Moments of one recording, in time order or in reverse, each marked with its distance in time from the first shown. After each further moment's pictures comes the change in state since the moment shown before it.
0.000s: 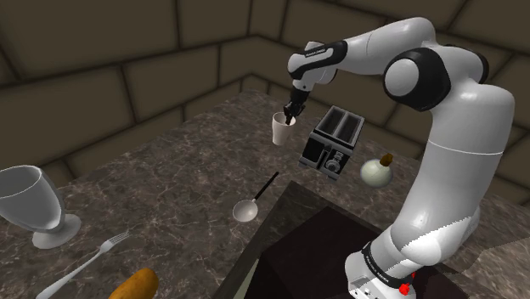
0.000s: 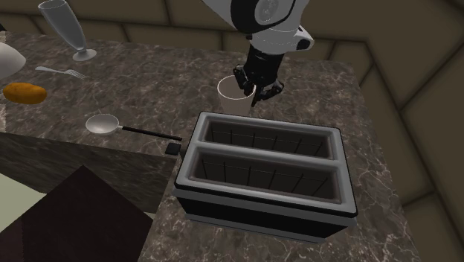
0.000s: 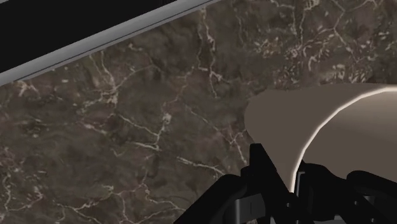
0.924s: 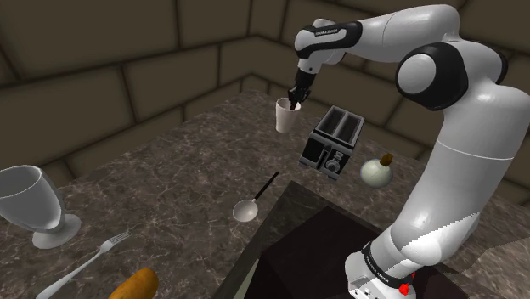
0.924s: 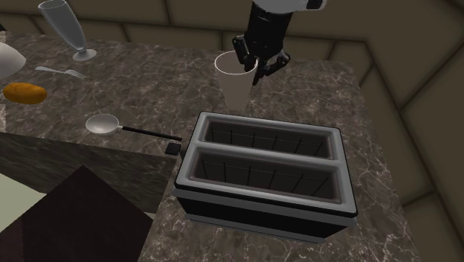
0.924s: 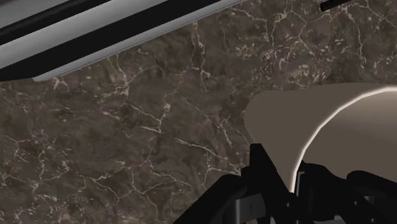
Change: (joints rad) arm 0.004 -0.077 -0.009 0.085 -0.026 -0.158 0.032
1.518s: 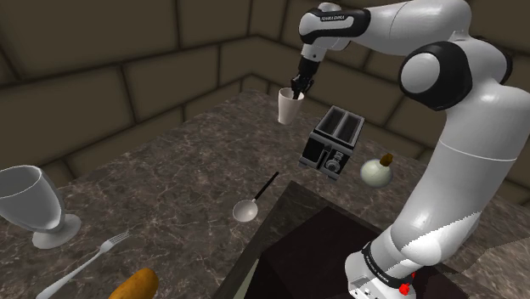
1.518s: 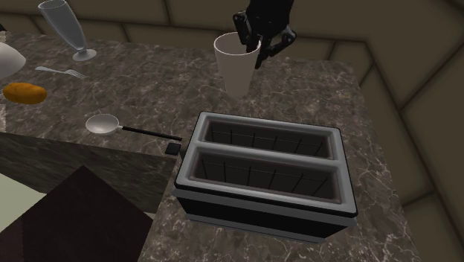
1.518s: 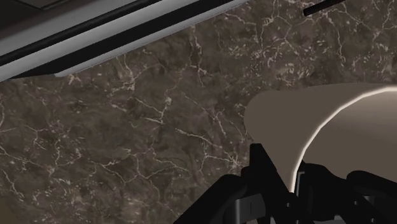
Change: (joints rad) arm -0.004 -0.017 -0.003 0.096 -0.009 -0.112 0.015
